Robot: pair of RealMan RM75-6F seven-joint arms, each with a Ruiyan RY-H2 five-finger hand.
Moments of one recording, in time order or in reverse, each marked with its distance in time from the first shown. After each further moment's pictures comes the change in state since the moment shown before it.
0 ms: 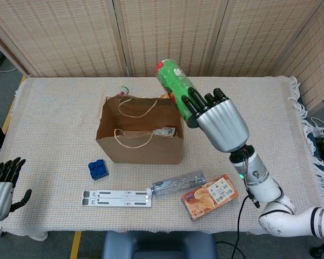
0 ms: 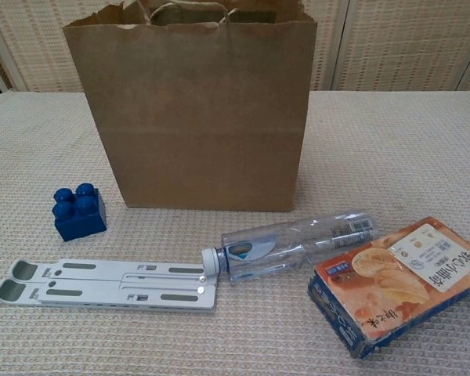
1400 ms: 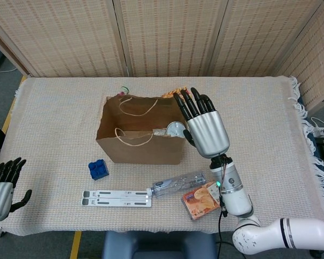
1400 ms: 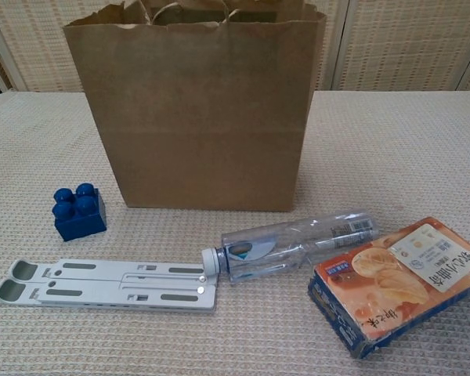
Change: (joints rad) left arm -0.001 0.003 0.001 0.004 0.005 -0.003 -0.011; right arm -0.027 -0.205 0.050 -0.142 0.353 0.048 -0.218
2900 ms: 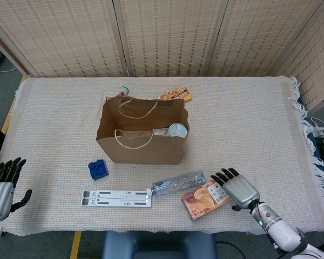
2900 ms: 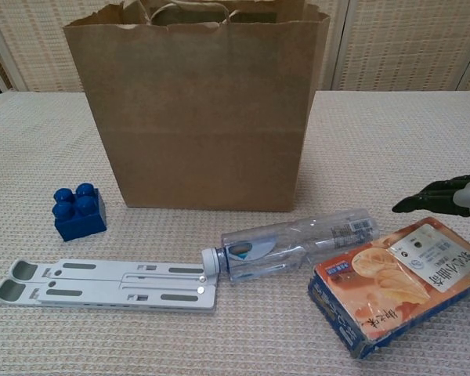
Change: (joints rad) left arm 0.001 -0.003 -0.002 -0.009 -0.005 0.002 0.027; right arm -0.271 0.226 -0.442 0.120 -0.125 -0.554 0.322
